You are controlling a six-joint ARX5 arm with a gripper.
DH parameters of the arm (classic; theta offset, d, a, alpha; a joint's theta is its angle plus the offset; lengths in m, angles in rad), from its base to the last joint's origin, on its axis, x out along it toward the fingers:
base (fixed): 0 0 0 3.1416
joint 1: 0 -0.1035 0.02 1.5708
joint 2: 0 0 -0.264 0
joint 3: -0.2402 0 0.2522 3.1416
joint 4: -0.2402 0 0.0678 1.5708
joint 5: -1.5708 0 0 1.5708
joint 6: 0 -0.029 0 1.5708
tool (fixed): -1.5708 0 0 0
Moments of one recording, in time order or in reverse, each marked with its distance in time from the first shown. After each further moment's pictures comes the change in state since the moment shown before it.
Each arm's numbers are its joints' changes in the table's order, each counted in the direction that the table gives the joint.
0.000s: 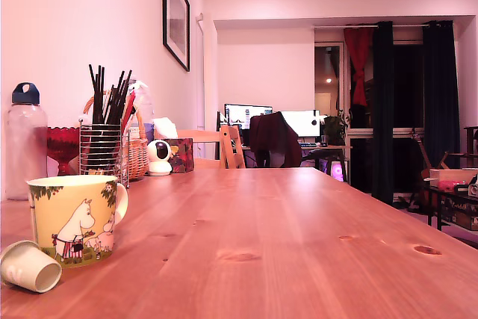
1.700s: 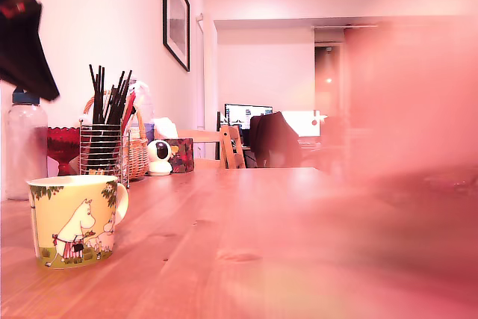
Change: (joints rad) arm -0.133 0.387 -0.221 0.110 0.047 -0.153
